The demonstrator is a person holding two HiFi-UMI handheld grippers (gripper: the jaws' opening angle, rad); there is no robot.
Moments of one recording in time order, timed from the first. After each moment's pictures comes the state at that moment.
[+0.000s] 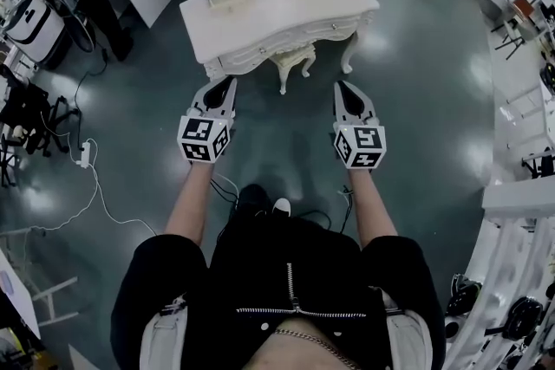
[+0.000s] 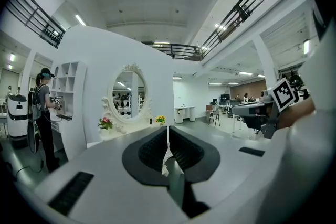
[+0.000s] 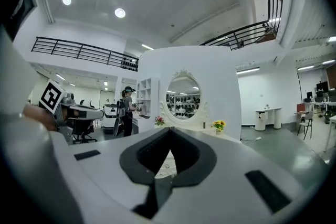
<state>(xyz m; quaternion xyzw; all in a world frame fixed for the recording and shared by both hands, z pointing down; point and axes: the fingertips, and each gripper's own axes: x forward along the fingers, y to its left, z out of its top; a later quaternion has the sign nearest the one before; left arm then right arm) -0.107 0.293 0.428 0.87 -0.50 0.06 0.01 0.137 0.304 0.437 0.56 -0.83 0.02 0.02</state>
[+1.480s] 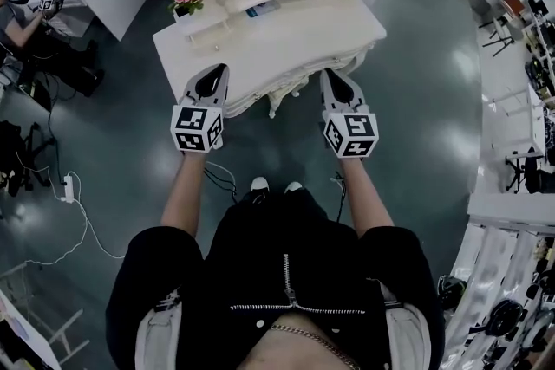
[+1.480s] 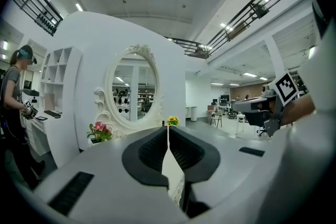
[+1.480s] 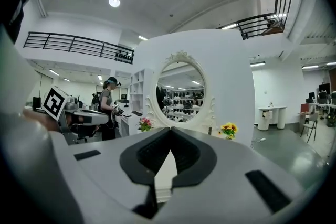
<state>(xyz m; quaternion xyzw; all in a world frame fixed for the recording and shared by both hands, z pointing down) -0.153 -0.027 0.444 0.87 -0.48 0.06 0.03 0.073 -0.001 0.434 0.57 -0.82 0.03 0.05</state>
